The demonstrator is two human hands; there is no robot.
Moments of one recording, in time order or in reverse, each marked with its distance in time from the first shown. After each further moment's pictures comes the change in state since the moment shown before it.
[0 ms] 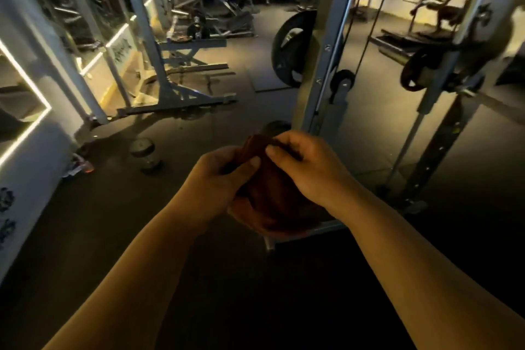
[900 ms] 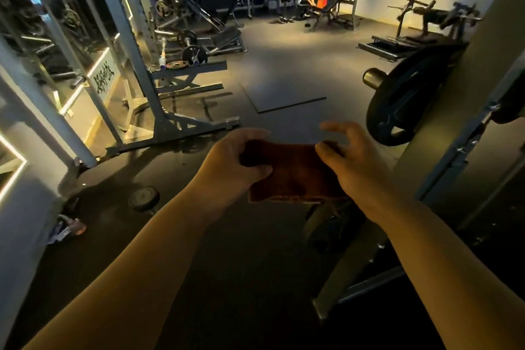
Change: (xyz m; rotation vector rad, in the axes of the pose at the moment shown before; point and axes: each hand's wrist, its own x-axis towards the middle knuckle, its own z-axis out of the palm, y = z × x) left_hand 0.352 -0.021 -0.256 0.276 -0.086 0.165; right_hand 0.362 0.036 0.104 0.053 0.343 0.167
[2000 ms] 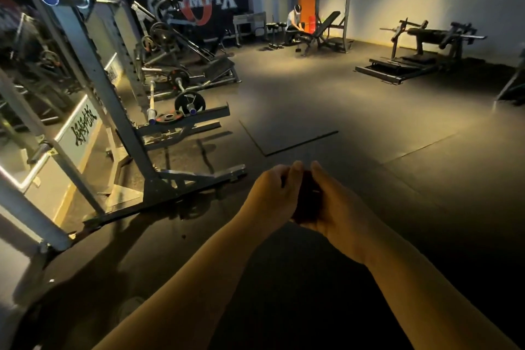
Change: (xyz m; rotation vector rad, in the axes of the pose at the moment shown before) left_hand 0.510 -0.131 -0.135 0.148 -0.104 -0.038; right_hand 0.481 0.002 0.210 0.615 -0.228 0.320
